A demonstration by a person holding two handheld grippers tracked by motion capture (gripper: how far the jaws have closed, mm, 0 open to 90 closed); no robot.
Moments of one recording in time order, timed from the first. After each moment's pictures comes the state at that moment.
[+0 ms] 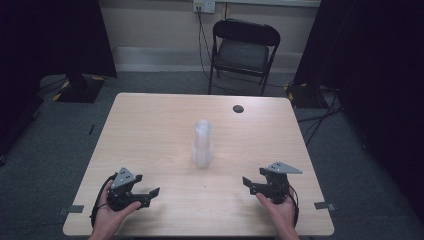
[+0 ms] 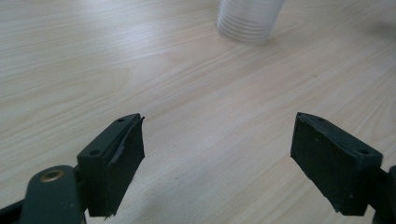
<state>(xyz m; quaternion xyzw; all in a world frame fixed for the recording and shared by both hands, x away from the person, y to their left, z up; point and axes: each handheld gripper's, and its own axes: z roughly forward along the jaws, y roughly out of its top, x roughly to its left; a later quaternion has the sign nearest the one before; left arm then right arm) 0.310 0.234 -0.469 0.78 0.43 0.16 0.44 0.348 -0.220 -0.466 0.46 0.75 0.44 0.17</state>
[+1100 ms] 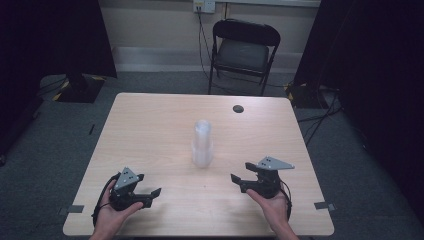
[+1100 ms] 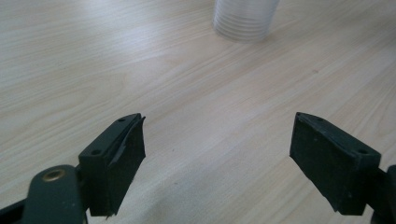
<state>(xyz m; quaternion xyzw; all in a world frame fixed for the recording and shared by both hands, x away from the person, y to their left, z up) 0.311 0.229 -0.469 0.79 0.41 0.17 0.43 0.349 -0.187 -0.436 0.38 0.77 0.48 0.15</state>
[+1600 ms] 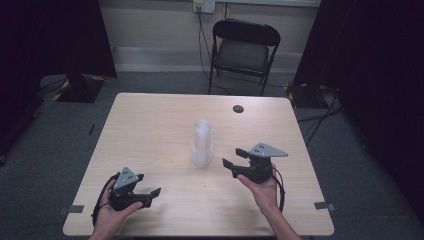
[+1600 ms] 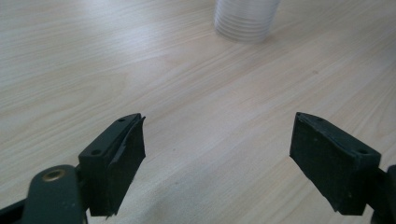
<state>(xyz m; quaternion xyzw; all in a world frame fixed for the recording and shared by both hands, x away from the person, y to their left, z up) 0.311 0.230 -0.469 0.78 0.41 0.17 0.43 0.372 -0.163 -0.409 0.36 0.75 0.52 0.17</state>
